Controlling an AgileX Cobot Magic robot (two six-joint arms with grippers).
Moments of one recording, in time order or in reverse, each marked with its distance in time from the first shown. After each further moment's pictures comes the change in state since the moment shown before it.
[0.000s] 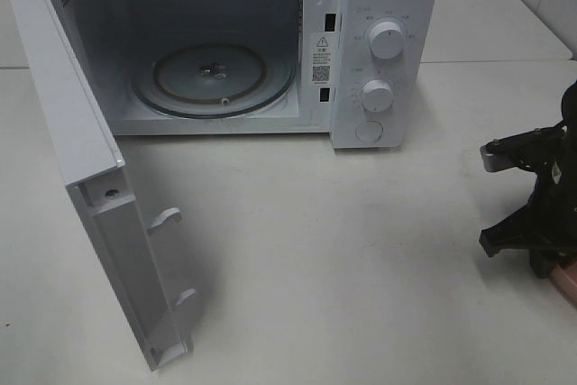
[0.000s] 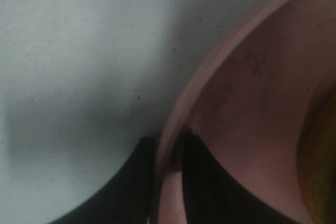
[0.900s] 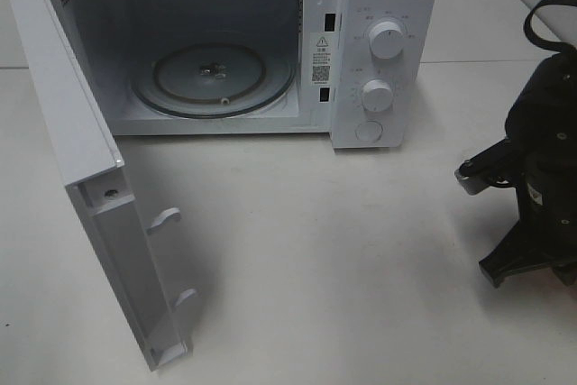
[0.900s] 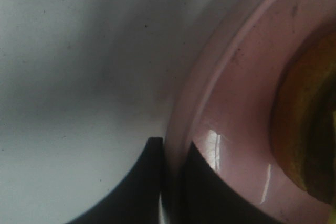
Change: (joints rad) left arm 0.000 0.000 0.000 0.000 0.000 0.000; right arm 0.262 -0.053 0.003 -0.237 0.281 0.248
